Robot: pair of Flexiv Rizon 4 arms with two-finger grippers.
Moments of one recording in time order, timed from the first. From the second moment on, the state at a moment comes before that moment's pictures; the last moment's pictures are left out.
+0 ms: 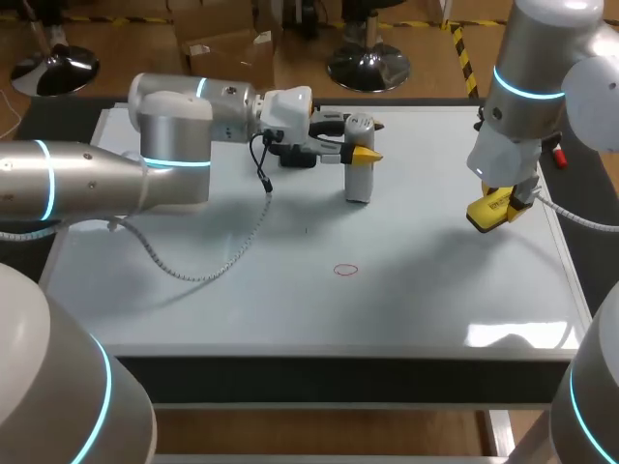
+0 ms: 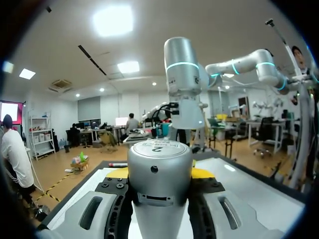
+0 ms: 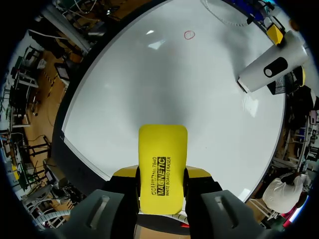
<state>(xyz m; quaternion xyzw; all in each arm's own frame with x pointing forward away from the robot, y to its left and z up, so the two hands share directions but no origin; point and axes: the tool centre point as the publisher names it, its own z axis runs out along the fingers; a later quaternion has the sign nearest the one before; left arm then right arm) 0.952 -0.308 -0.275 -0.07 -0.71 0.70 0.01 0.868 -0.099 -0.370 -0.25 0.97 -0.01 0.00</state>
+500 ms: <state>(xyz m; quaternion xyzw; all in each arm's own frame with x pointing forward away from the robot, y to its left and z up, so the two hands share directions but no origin) 0.952 -0.309 -0.275 -0.07 -0.71 0.70 0.01 0.868 -0.099 -0.370 -0.25 0.97 -0.01 0.00</state>
